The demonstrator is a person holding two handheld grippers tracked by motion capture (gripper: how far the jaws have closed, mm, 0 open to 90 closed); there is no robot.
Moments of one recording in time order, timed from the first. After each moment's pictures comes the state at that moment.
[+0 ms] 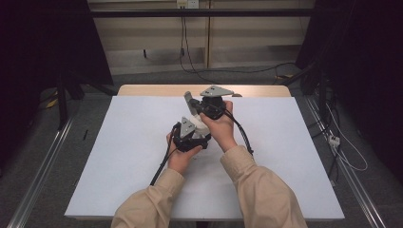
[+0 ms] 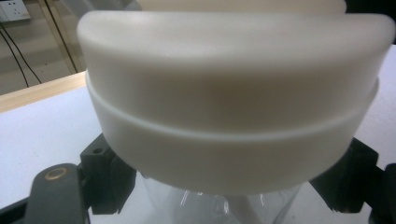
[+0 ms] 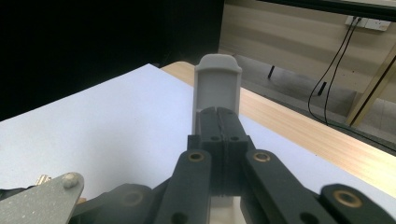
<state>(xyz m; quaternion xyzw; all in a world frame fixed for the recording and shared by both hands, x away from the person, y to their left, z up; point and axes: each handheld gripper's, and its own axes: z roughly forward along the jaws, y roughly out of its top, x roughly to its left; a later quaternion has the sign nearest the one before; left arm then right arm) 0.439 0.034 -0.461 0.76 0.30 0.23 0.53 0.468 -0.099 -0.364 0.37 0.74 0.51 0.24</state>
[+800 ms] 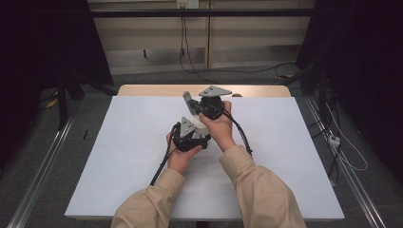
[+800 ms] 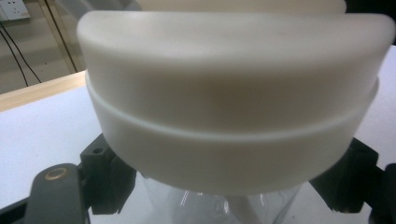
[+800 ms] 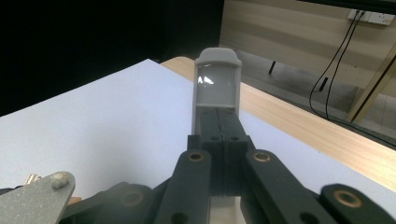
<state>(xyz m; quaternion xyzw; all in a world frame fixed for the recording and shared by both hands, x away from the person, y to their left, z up) 0.439 0.035 -0.461 0.76 0.30 0.23 0.53 0.471 -0.097 -0.368 0.37 0.74 0.50 0.24</state>
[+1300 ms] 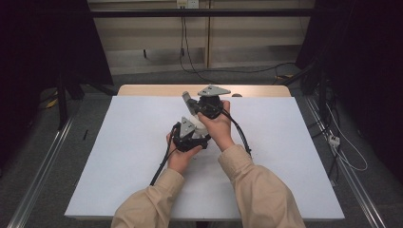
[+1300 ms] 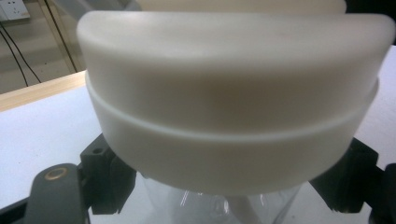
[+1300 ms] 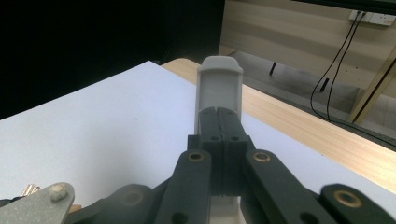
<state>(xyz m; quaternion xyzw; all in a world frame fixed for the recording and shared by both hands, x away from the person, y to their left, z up) 0.439 0.035 -0.461 0.76 0.30 0.23 0.53 0.474 -0.094 -0.368 0.37 0.74 0.51 0.24</state>
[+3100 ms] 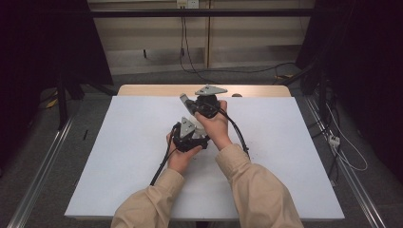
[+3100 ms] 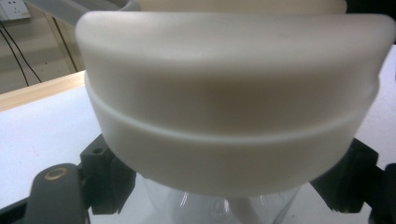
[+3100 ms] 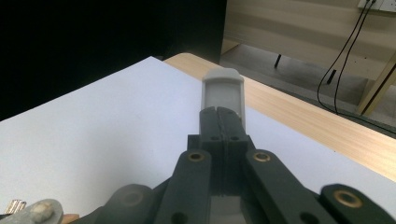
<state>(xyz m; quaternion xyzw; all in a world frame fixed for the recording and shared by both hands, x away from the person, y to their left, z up) 0.439 0.035 -0.461 0.76 0.30 0.23 0.53 0.481 -0.087 -0.373 0.38 0.74 0.50 0.22</state>
